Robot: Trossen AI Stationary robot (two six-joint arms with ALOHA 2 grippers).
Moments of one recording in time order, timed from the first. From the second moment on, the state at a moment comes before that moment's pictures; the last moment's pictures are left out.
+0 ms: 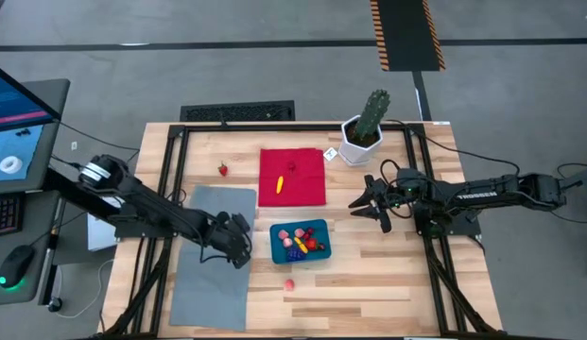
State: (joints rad) left arm -0.41 1.45 0.65 -0.32 -0.24 -0.97; right arm -0.21 0.86 0.09 0.49 -0.44 0.19
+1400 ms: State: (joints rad) left arm -0.43 1.47 0.75 -0.63 -0.33 -1.00; right arm -0.18 0.86 0.09 0.50 -0.44 0.20
